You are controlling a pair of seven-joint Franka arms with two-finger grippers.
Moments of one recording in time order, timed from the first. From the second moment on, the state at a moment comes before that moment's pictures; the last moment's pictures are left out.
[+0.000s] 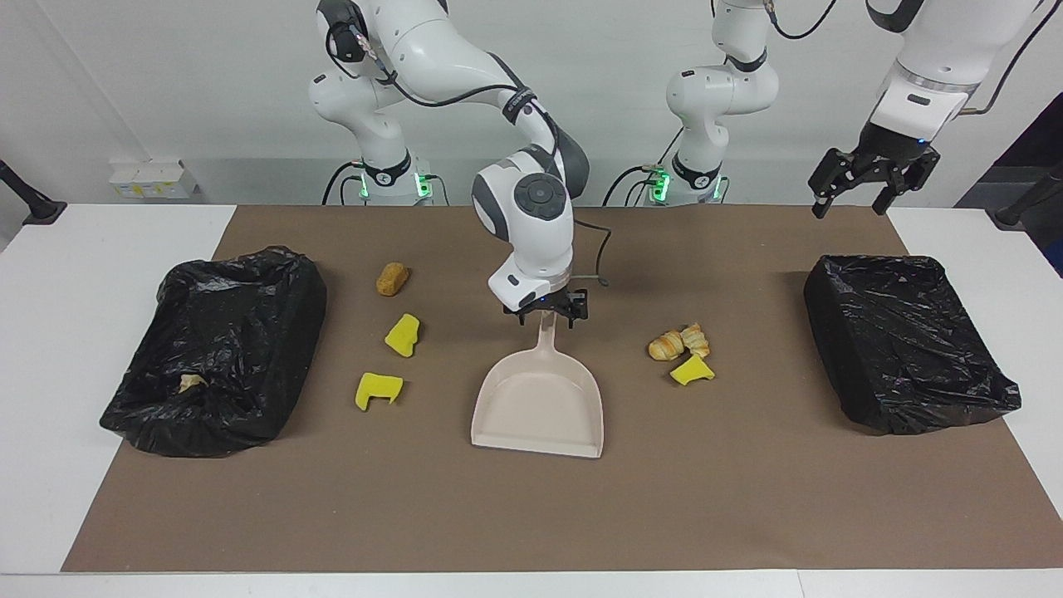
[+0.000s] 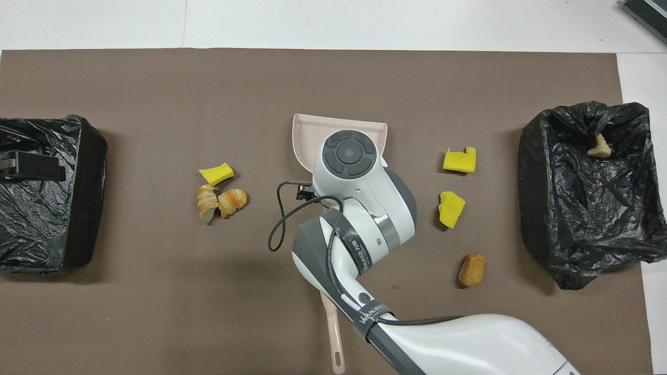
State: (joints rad) left arm 0.06 -0.12 -0.10 -1.66 -0.02 1.65 -0.06; right arm 0.60 0.47 0.00 -1.60 0.09 2.05 0.68
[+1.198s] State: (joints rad) left arm 0.01 -0.12 -0.12 -1.78 -0.02 1.66 -0.08; right arm 0.52 0.31 -0.01 -1.65 -0.05 1.96 0.27
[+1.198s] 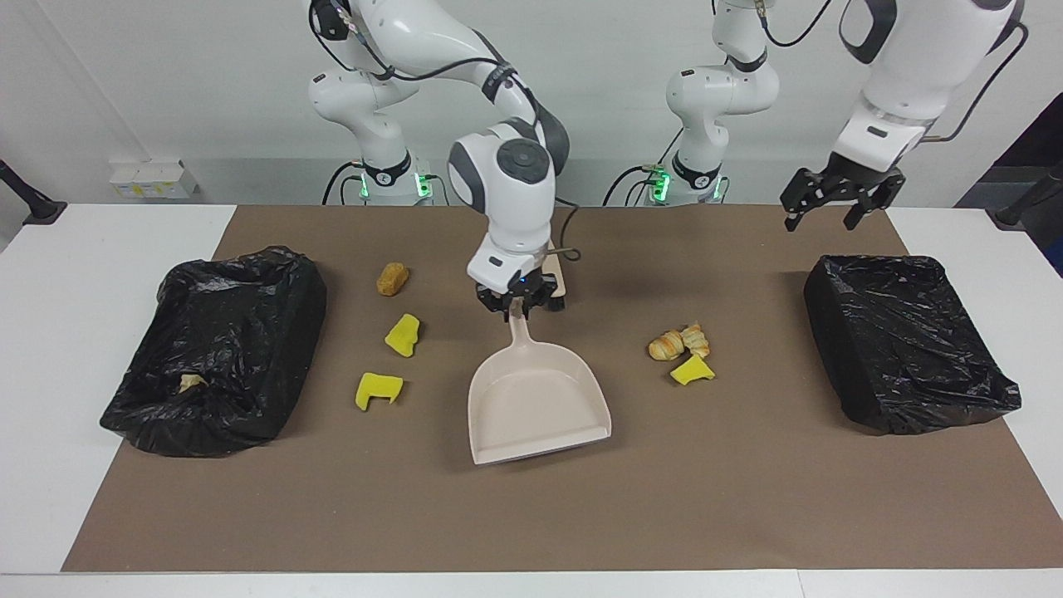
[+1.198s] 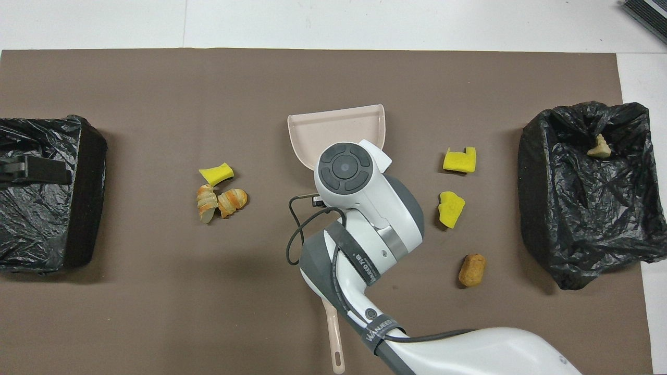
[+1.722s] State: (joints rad) left arm -0.02 -0.20 -0.37 -1.96 -0.08 1.70 -0.39; right arm 0.43 0.27 -0.01 -1.66 -0.05 1.82 -0.30
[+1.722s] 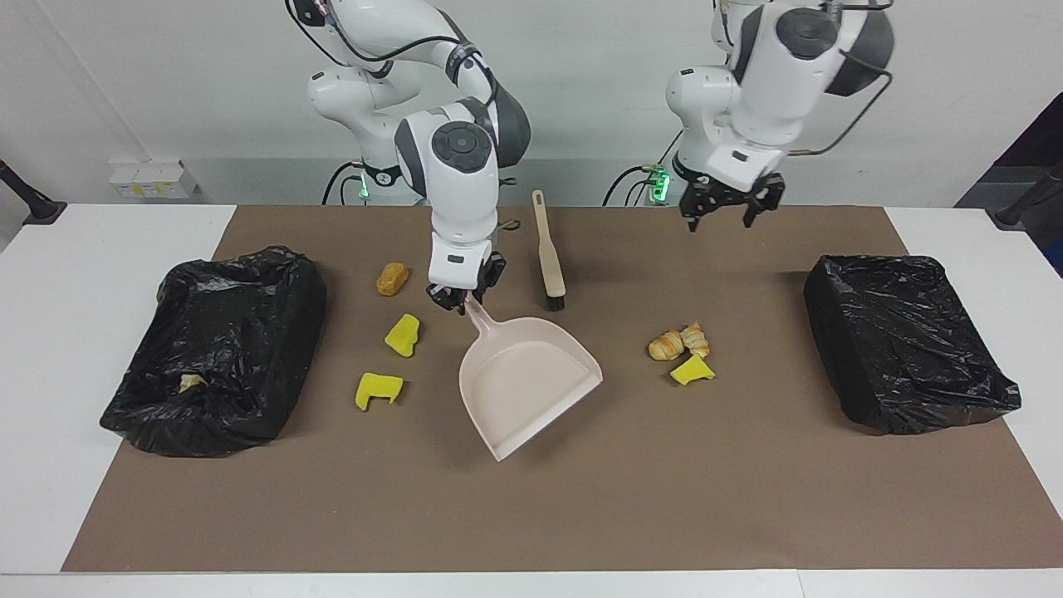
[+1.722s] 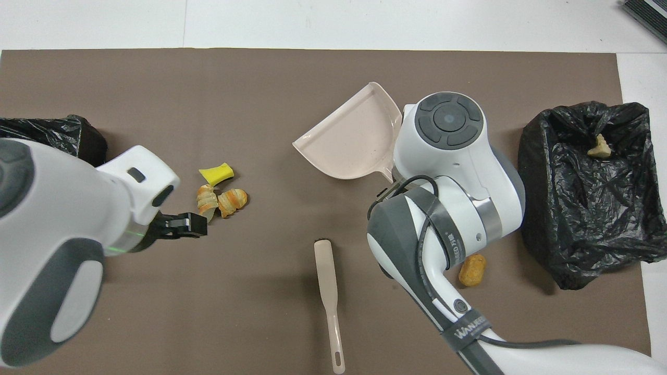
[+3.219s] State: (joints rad) left arm -0.05 -0.17 -0.91 -2.38 -0.23 2.28 -0.89; right arm 0.27 0.22 -0.01 -1.86 -0.11 1.97 -1.01
